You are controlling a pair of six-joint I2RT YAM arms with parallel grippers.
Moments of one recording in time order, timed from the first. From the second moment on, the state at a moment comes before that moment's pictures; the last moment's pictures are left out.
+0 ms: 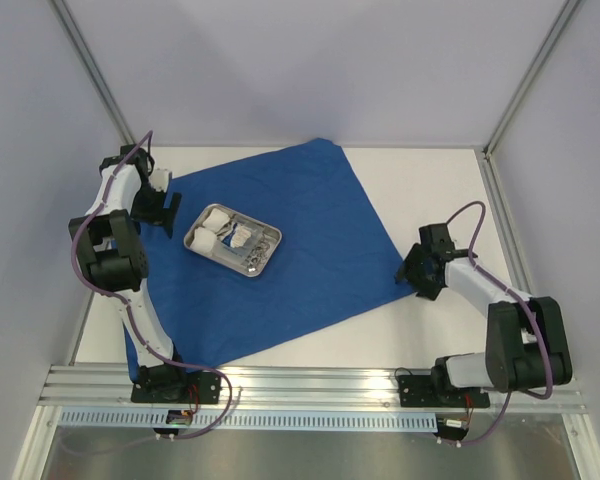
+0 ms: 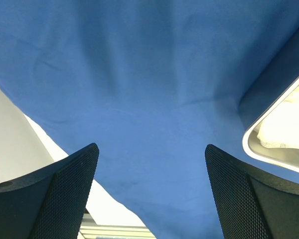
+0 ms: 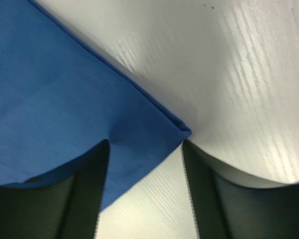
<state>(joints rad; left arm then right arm) 0.22 2.03 1.71 -1.07 -0.01 0.32 0.13 1.36 0.67 -0.48 0.05 0.70</state>
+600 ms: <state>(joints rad) 0.22 2.02 1.71 -1.12 0.13 0.32 -0.18 1.59 0.84 -0.33 -0.09 0.71</state>
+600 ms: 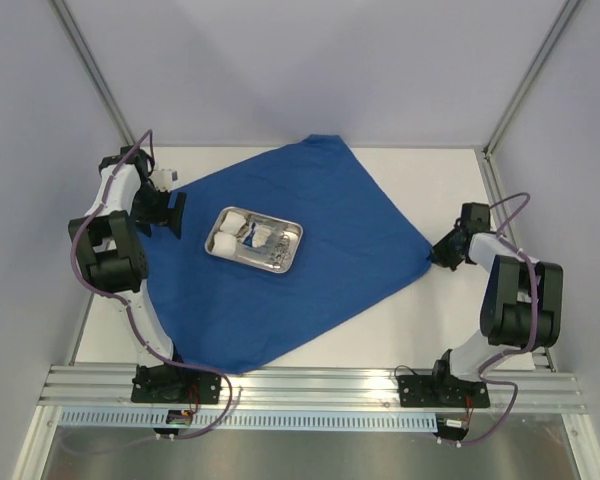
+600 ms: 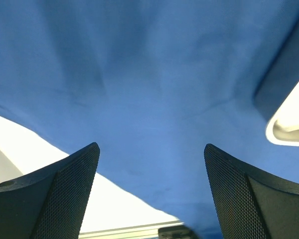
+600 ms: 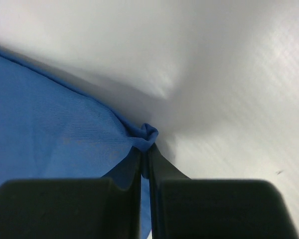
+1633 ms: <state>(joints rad) 0.25 2.01 1.59 -1.11 -0.04 0.32 0.21 1.65 1.31 -0.41 -0.16 0.36</state>
